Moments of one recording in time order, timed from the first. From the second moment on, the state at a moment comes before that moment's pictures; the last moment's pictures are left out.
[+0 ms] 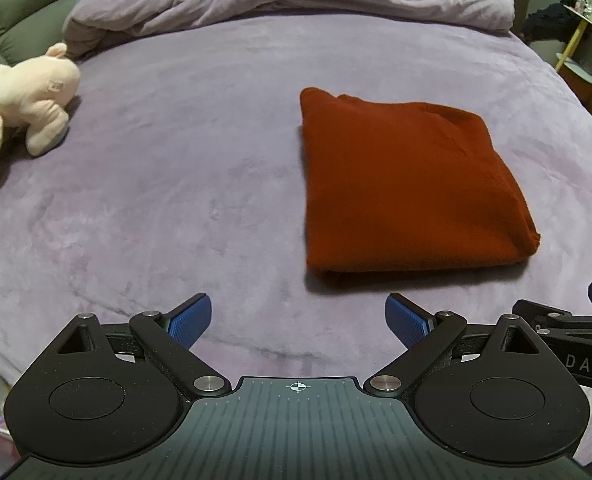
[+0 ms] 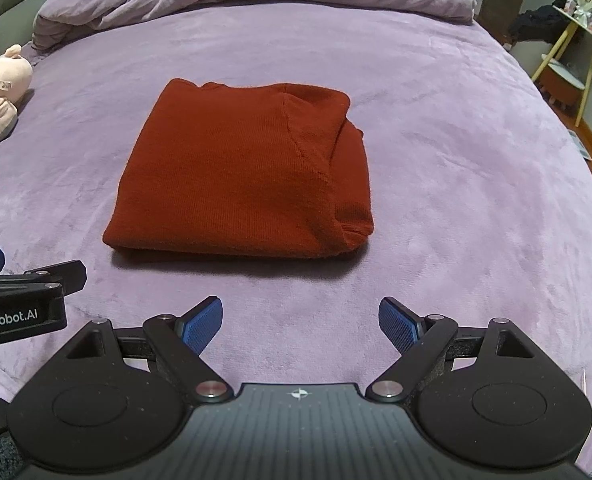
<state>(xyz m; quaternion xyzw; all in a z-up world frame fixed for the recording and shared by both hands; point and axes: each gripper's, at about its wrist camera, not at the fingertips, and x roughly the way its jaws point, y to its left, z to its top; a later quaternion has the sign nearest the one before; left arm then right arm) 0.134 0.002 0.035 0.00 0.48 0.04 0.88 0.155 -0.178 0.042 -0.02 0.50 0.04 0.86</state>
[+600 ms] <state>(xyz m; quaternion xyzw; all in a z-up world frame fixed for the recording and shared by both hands) 0.132 0.002 0.038 0.01 0.48 0.04 0.88 0.157 -0.180 0.043 -0.02 0.50 0.03 0.86</state>
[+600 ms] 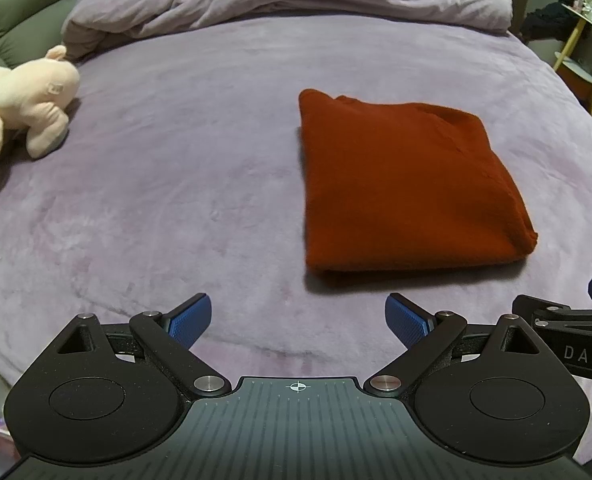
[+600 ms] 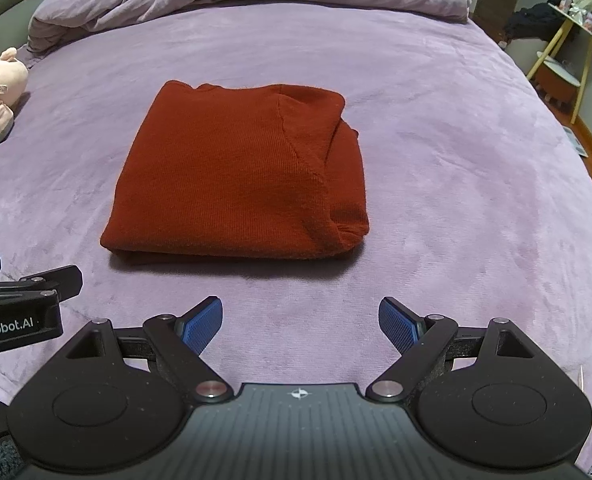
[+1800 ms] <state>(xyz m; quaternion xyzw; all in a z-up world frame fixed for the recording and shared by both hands) 0.137 0.001 0.037 0.02 0.49 0.04 0.87 0.162 -0.182 0.042 -0.02 0.51 0.03 0.86</state>
